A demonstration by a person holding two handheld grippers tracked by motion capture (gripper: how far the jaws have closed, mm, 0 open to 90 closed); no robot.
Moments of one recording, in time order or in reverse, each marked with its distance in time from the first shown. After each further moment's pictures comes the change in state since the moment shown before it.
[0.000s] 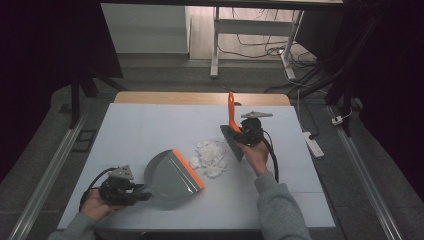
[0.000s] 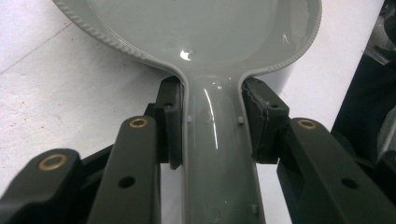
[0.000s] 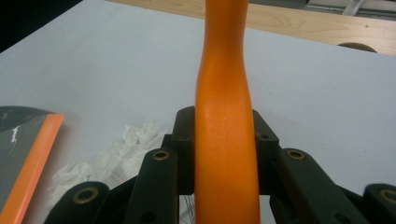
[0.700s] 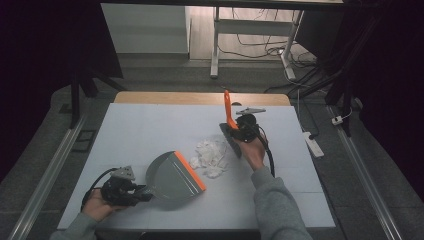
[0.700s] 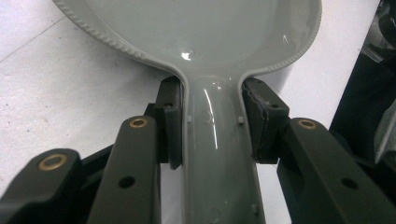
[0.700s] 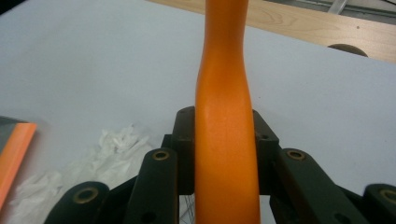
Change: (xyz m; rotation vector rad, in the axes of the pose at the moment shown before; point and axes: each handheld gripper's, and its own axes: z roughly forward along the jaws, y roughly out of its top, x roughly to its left) left arm 0.000 0.001 0.005 0.012 -0.019 -0.001; right arm 0.000 0.011 0.020 0.054 -0.058 -0.046
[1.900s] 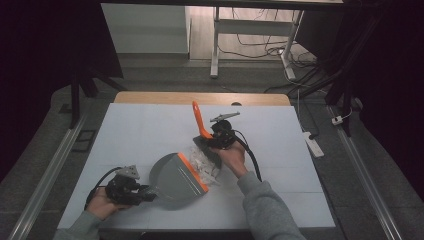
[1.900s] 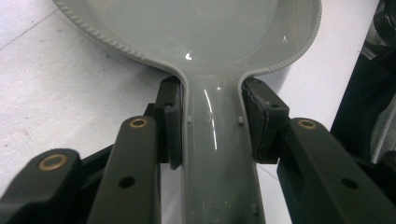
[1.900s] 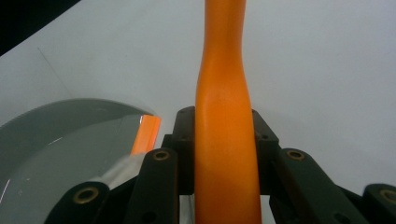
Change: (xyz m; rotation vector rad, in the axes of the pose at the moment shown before) left arm 0.001 0.006 0.009 0.025 -0.024 0.002; right arm 0.067 0.005 0.020 0.093 0.241 -0.052
